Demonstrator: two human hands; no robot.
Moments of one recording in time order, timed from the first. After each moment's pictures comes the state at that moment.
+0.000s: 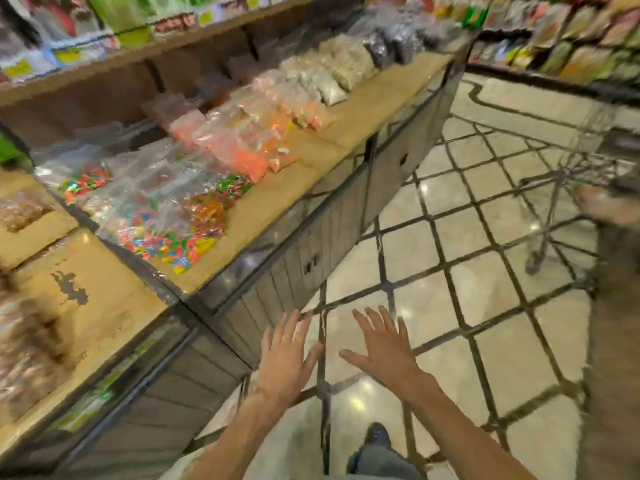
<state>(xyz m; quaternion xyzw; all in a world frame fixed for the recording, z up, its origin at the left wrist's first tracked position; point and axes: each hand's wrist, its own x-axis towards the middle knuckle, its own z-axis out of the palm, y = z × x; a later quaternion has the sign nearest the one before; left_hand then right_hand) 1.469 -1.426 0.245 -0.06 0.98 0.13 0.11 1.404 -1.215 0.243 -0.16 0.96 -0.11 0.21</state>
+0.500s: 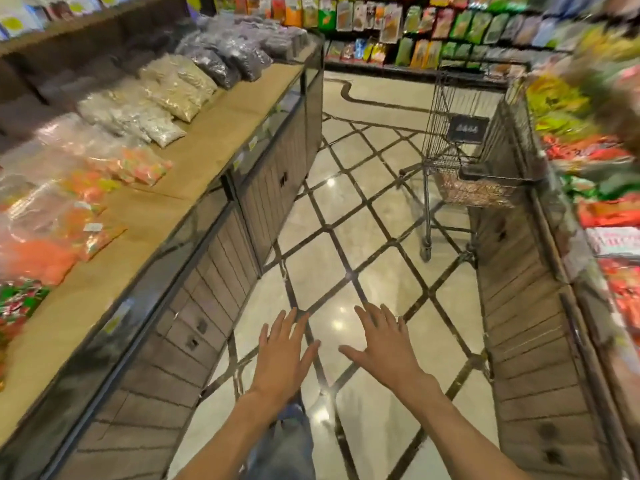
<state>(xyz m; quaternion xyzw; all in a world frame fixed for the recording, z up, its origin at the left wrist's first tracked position) 1.199 -1.184 0.232 0.13 0.97 0.16 0.11 1.219 -0.959 0.257 0.03 0.98 -0.11 0.15</state>
